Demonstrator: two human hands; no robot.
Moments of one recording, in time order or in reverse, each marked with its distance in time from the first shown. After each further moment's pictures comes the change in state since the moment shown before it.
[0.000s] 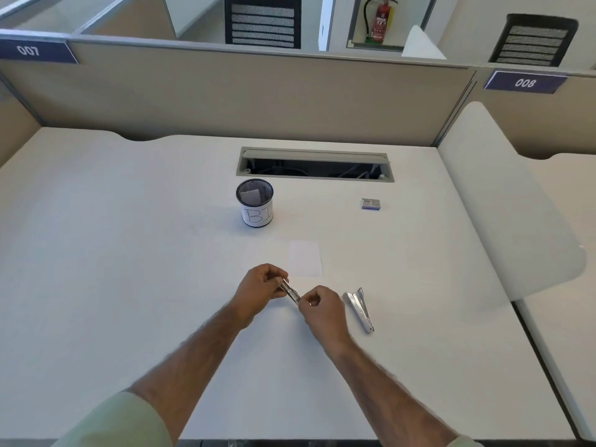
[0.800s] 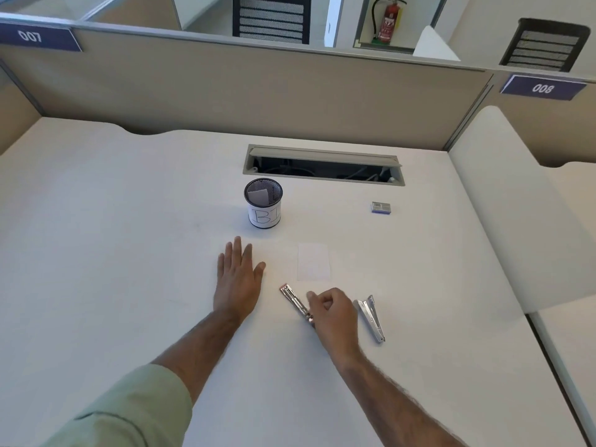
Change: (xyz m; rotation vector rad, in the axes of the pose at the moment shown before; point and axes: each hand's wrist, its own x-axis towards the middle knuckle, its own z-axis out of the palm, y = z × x) left_hand 0.037 -0.033 -0.041 0.957 0.364 0.289; right_hand 0.004 0.002 0.009 0.019 0.154 -0.018
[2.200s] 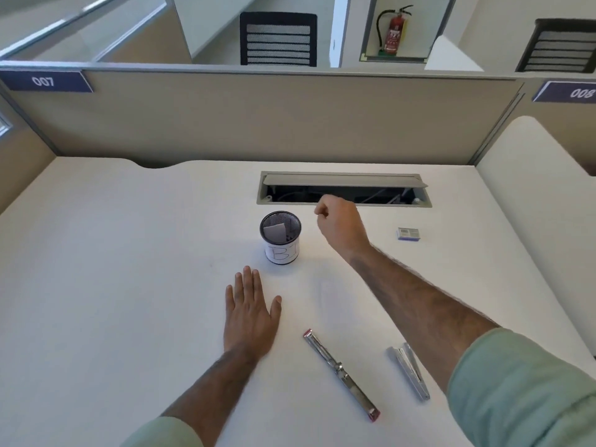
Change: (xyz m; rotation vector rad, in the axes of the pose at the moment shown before) left_hand 0.034 -0.028 0.011 0.228 -0.050 -0.032; right_hand 0.179 -0.168 0.031 -0.400 -0.042 -0.576
